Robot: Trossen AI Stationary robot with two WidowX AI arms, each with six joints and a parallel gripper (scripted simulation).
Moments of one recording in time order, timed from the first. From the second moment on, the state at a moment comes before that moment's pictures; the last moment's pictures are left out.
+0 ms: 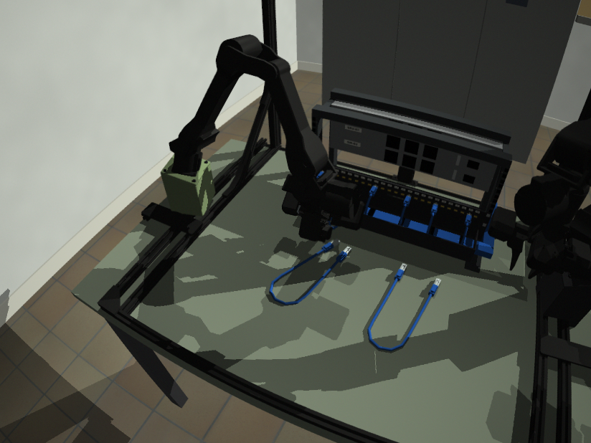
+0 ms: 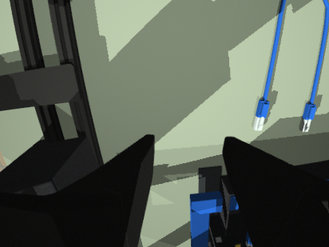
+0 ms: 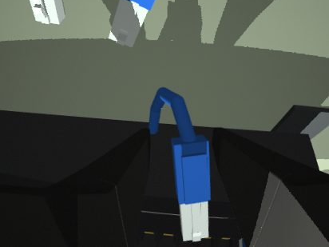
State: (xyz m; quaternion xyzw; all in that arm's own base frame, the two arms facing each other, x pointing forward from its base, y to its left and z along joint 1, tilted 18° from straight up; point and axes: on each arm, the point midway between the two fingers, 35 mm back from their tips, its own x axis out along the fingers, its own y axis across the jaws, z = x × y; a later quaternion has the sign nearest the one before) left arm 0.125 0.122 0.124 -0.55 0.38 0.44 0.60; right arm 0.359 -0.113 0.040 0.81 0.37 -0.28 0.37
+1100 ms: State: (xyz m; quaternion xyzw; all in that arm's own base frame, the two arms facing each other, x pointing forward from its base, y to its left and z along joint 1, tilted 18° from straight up) left arm 0.125 0.122 0.124 -0.55 0.38 0.44 0.60; right arm 0.345 -0.106 0.057 0.81 0.39 -0.29 0.34
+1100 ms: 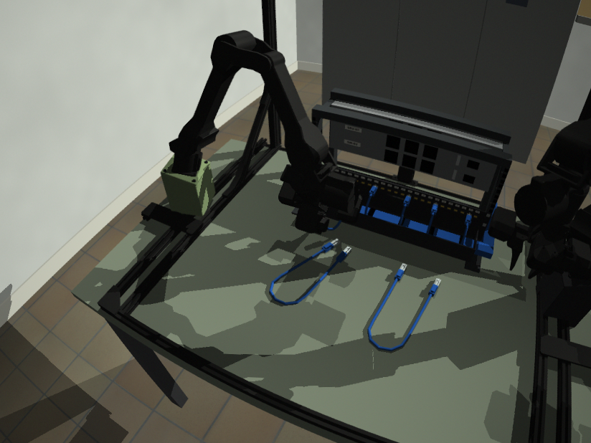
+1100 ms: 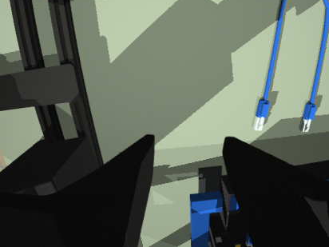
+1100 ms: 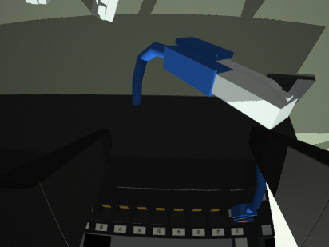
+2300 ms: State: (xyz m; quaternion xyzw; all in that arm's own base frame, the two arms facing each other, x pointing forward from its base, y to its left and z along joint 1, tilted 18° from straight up) left arm 0.125 0.122 0.124 -0.55 0.38 0.44 0.60; right arm 0.341 -0.148 0.104 0.81 0.35 -0.31 0.34
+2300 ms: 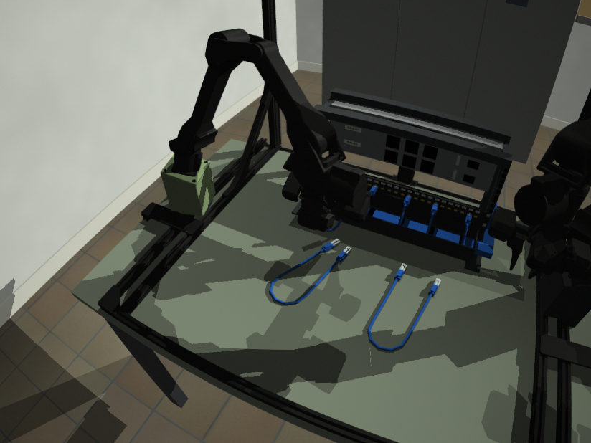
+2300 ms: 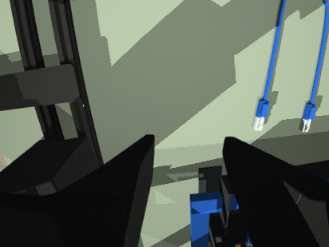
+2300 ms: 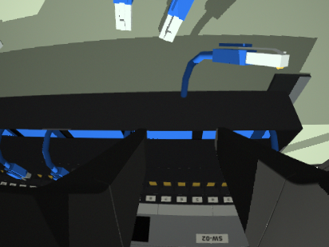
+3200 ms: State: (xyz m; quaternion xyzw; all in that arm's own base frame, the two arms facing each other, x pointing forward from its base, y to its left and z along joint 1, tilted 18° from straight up) left arm 0.125 0.122 0.124 -0.55 0.38 0.44 0.60; right arm 0.348 -0.215 0.079 0.82 0.31 -0.37 0.31
